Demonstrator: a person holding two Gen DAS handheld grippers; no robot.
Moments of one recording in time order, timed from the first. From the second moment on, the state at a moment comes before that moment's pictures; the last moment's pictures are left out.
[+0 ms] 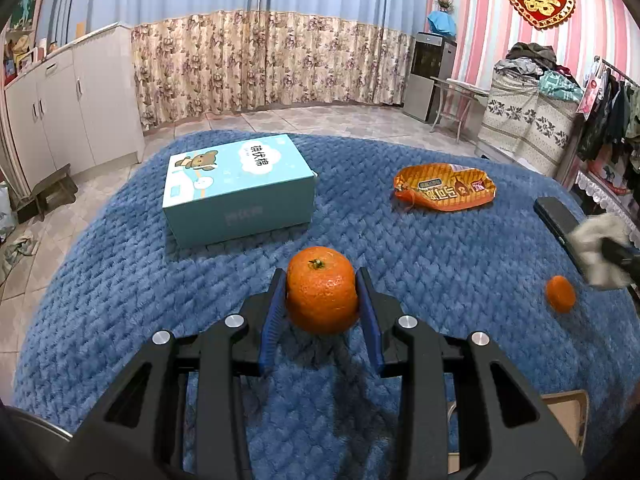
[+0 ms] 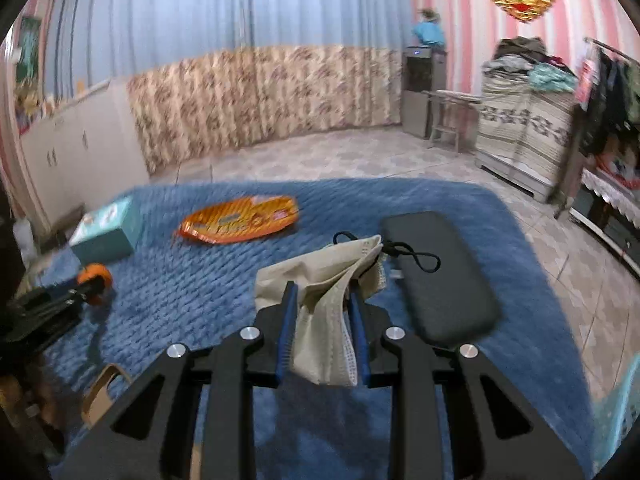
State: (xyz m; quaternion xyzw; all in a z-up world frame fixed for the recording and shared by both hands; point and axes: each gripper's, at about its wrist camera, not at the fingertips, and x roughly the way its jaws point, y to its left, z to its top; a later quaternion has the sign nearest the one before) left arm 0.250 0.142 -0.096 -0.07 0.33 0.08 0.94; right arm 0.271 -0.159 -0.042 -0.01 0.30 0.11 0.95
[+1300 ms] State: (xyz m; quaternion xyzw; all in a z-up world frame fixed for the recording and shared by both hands) left arm 0.192 -0.178 -0.012 0.06 0.25 -0.22 0.94; right arm 0.091 -0.523 -0.024 0.11 0.26 -0.24 0.93
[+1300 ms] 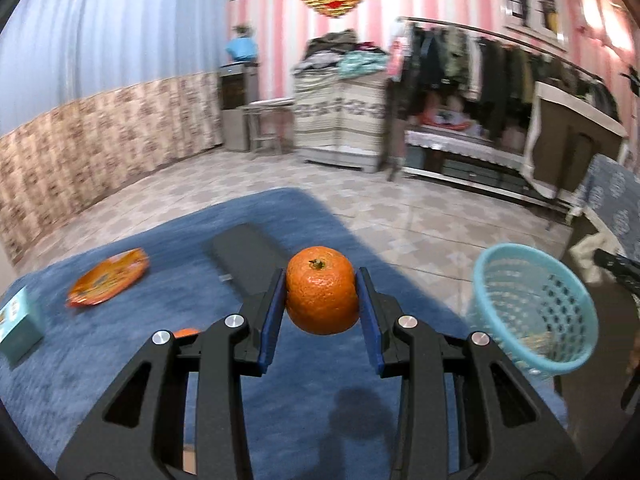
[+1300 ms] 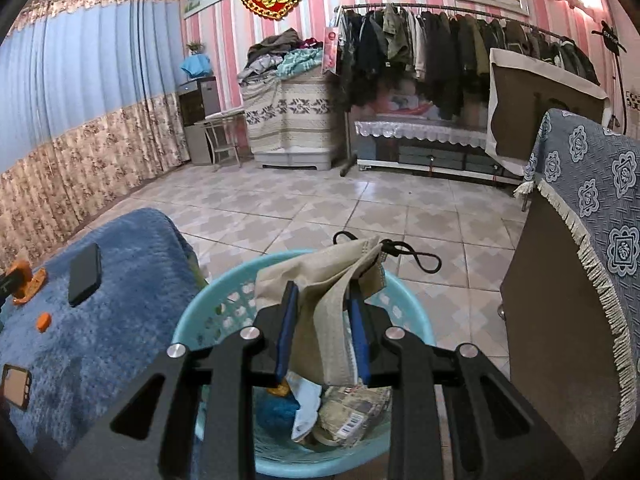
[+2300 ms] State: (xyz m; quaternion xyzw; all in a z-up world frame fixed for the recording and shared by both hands) left arm 0.163 -0.399 -0.053 0.12 0.27 -0.41 0.86; right arm 0.087 -0.568 -0.048 0.16 0.28 -0.27 0.91
